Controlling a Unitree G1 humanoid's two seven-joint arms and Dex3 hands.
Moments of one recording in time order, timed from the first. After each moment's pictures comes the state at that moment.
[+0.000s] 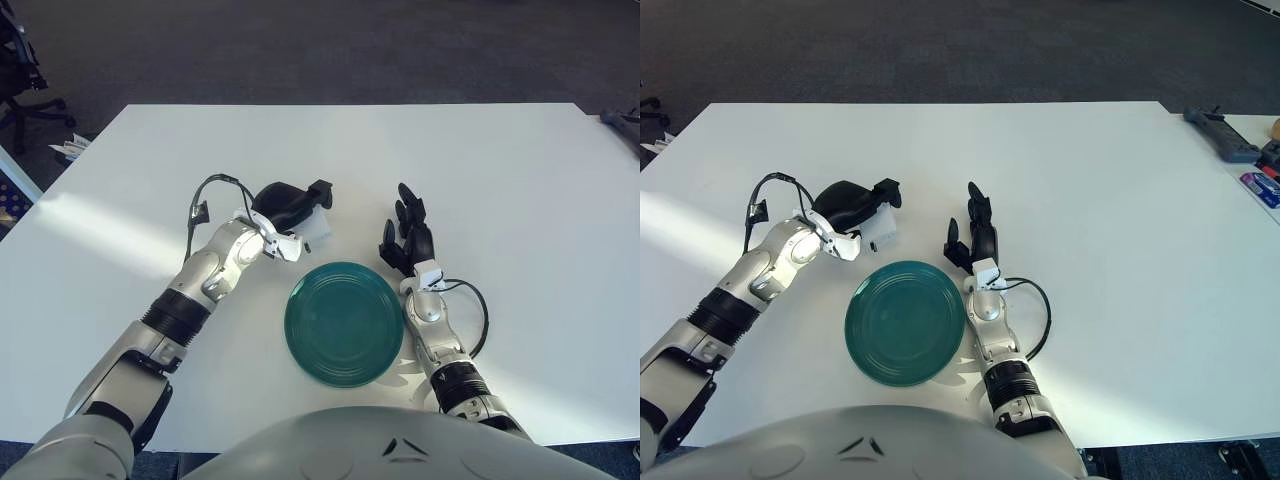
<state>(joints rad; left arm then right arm) -0.37 0.45 -0.45 0.10 0.83 -0.14 -0.13 -0.08 0.11 0.15 0.51 -0.14 -0.53 -0.32</state>
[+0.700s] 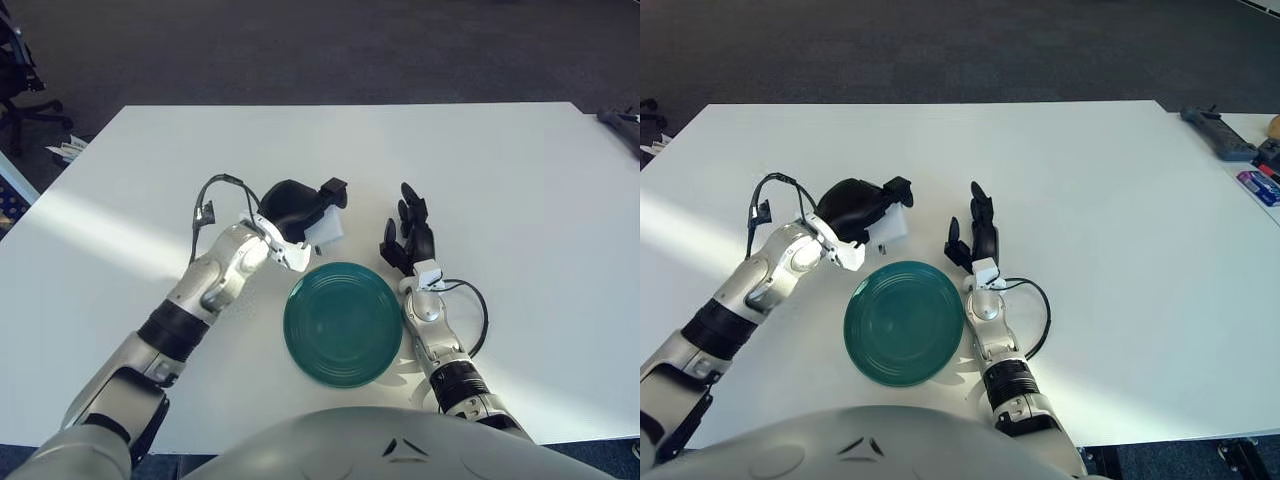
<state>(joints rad) -0.25 0.45 -0.47 -0.12 0.91 -0.11 -0.21 -0.09 0.11 0.15 0.52 -0.14 -0.53 -0.36</state>
